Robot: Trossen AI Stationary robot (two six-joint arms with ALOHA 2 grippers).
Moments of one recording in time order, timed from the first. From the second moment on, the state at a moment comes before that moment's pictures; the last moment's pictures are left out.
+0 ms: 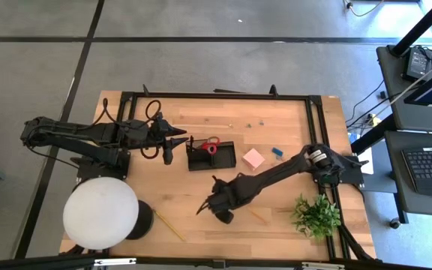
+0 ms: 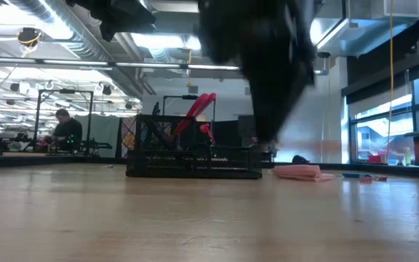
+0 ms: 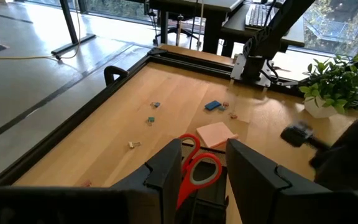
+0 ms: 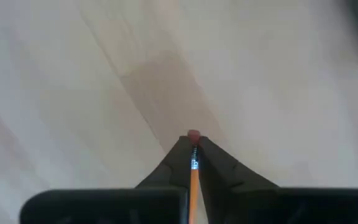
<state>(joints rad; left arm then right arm) -0.03 0.88 0.74 -0.19 -0.34 -0.22 0.37 2.17 1.78 -1.07 0.12 0.87</state>
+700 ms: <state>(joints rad) -0.03 0.88 0.74 -0.24 -0.30 -0.22 0.30 2.02 2.32 -0.96 0.97 0.28</state>
